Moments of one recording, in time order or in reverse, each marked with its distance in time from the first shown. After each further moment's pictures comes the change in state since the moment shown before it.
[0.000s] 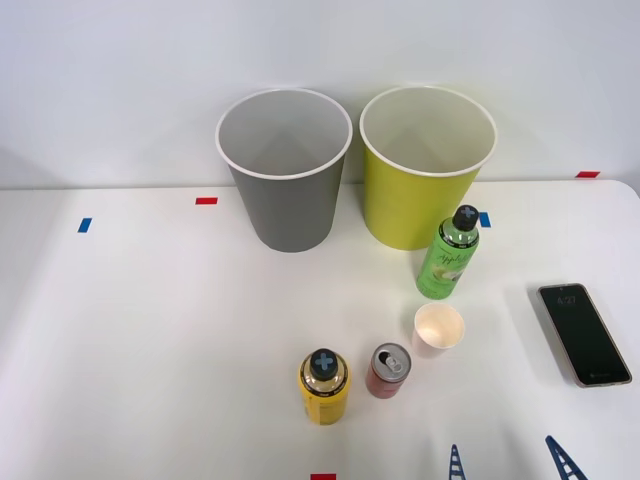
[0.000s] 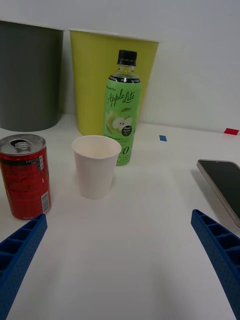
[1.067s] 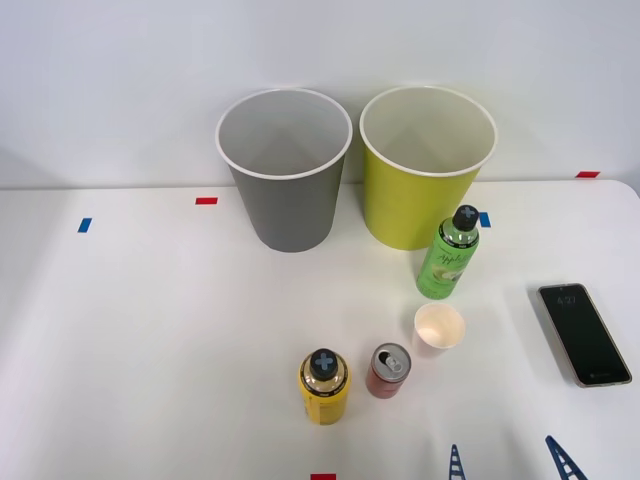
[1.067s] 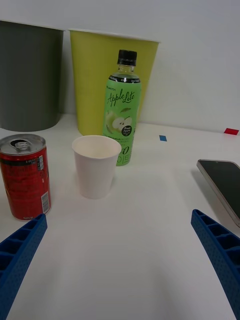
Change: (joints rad) arm 0.000 0.000 0.000 0.000 0.000 0.000 0.000
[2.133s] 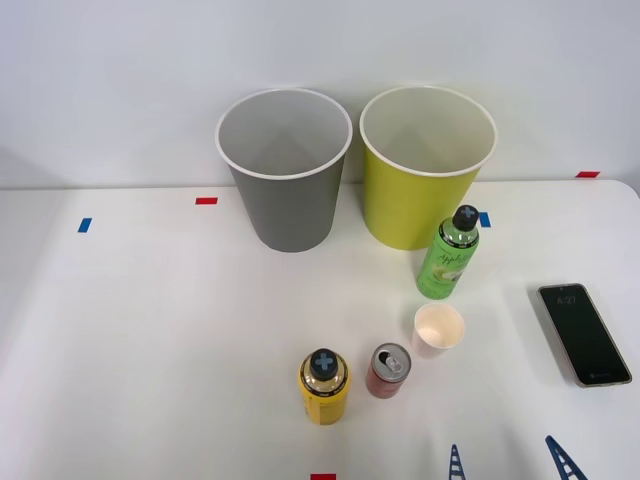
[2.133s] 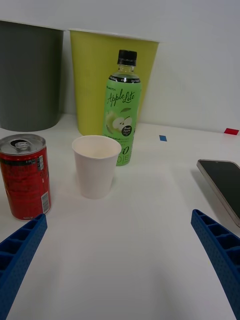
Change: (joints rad) arm 0.000 0.000 0.000 0.000 0.000 0.000 0.000
